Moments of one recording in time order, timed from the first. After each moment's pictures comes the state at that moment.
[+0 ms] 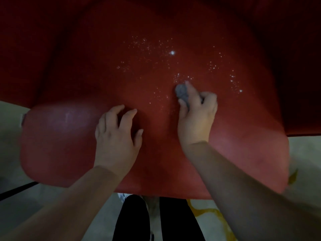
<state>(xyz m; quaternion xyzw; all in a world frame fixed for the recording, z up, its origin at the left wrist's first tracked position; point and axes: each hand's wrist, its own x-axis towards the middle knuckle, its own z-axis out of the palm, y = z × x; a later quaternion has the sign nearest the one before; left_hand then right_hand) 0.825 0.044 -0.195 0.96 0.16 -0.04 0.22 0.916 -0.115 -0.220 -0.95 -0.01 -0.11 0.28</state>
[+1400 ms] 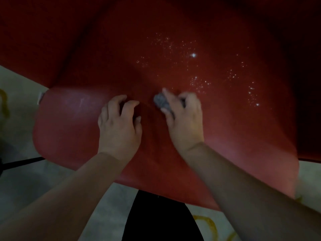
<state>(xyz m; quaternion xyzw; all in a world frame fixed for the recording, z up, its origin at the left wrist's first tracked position) 0.831 0.047 -0.194 0.94 0.24 0.00 0.22 0.914 -0.095 -0.218 -0.92 -0.24 -0.01 0.30</state>
